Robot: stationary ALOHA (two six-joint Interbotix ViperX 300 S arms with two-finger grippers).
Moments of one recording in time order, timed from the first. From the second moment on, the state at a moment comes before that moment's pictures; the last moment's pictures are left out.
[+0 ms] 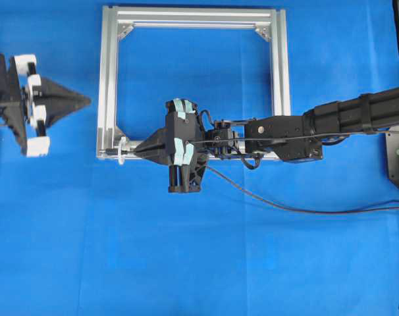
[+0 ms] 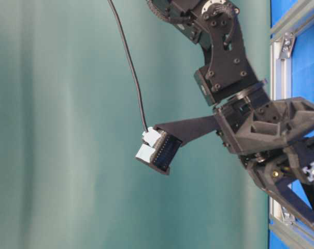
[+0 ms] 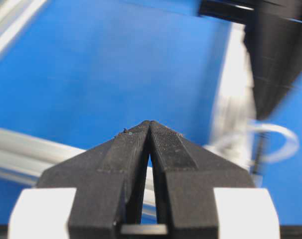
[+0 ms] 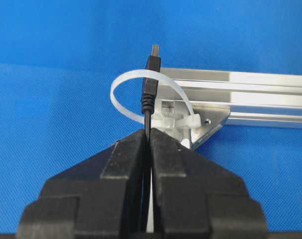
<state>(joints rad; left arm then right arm) 0.13 -0.46 1.38 -0.09 -0.65 -0.01 0.00 0.38 0.43 0.00 -0.41 0.13</state>
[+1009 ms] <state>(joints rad) -0.07 -0.49 1.38 -0.08 -0.62 -0.01 0.01 0.38 0.43 0.00 -0.41 0.13</state>
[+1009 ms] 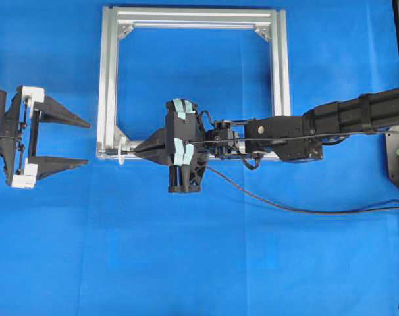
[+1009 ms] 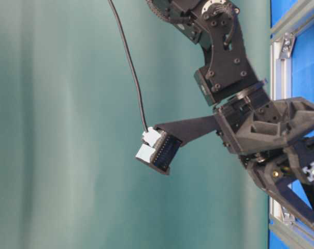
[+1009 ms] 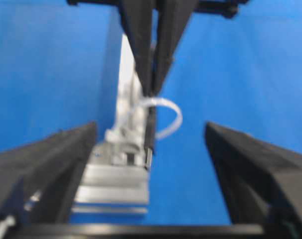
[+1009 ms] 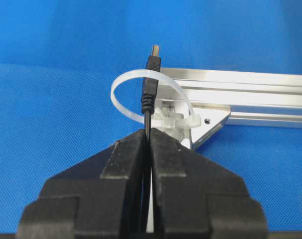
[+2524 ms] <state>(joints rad) -0.07 -0.12 1.25 -0.08 -0.66 -0.01 0.01 0.38 0.43 0.00 -0.41 0.13</state>
